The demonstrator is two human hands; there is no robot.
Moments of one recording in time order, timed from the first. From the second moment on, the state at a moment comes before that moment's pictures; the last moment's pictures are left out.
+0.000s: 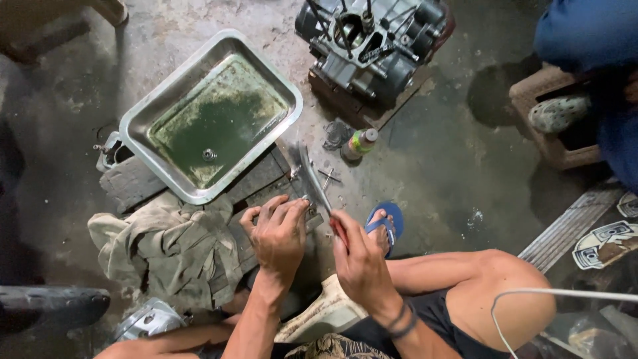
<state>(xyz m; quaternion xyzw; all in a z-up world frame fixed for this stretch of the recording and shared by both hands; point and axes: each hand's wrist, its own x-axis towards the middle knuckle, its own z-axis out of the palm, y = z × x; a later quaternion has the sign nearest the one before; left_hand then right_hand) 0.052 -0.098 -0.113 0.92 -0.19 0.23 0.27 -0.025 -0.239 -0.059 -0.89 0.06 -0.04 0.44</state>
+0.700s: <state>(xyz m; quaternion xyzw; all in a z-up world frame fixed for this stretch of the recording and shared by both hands) 0.052 -0.095 -0.126 0.92 -0.17 0.23 0.25 -0.034 -0.241 -0.049 -0.89 0.10 0.03 0.45</state>
